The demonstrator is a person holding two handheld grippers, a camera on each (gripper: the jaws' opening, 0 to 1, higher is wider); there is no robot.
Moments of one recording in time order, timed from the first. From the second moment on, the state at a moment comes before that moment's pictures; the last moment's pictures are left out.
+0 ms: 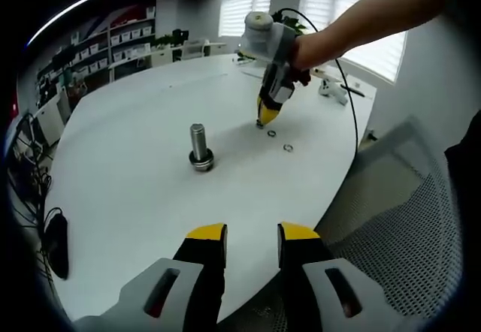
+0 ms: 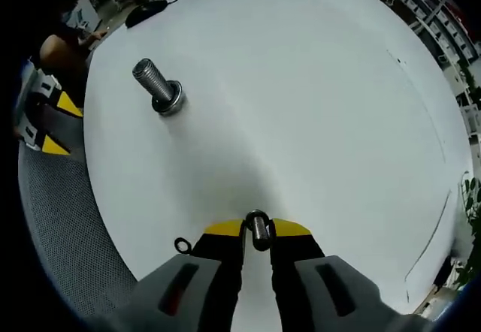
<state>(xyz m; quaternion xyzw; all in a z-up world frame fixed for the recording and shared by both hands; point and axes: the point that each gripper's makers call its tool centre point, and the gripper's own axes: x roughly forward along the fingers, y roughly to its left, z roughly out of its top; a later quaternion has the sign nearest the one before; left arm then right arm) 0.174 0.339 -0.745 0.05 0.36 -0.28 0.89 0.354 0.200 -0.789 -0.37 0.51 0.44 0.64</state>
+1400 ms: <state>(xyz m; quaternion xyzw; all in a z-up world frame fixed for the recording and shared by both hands) 0.174 0.341 -0.746 0.05 0.36 -0.27 0.89 0.324 0.180 -0.785 -0.35 0.51 0.42 0.66</state>
